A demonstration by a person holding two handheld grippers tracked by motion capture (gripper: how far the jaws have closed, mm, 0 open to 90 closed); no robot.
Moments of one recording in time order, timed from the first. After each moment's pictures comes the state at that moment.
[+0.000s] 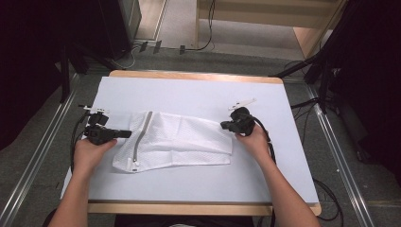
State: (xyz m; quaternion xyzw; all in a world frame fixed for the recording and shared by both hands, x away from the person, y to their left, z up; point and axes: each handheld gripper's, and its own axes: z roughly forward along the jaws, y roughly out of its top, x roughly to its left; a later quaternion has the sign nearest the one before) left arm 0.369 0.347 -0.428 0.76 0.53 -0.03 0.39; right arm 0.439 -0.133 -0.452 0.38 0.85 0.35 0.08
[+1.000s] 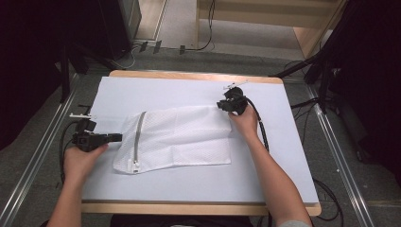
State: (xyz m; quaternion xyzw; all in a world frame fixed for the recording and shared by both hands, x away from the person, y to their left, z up) left arm 0.345 0.370 -0.430 0.73 0.56 0.00 0.40; right arm 0.513 -0.113 -0.449 0.42 0.82 0.36 0.13
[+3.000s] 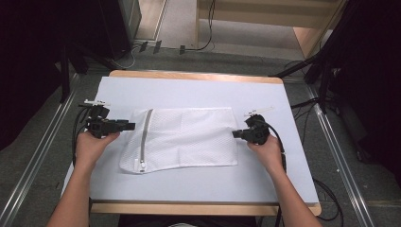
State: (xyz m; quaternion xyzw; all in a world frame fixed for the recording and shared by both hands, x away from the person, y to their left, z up) left arm 0.383 0.337 -0.413 0.76 0.51 0.02 0.40; right arm 0.408 -0.177 -0.453 0.45 0.82 0.35 0.02
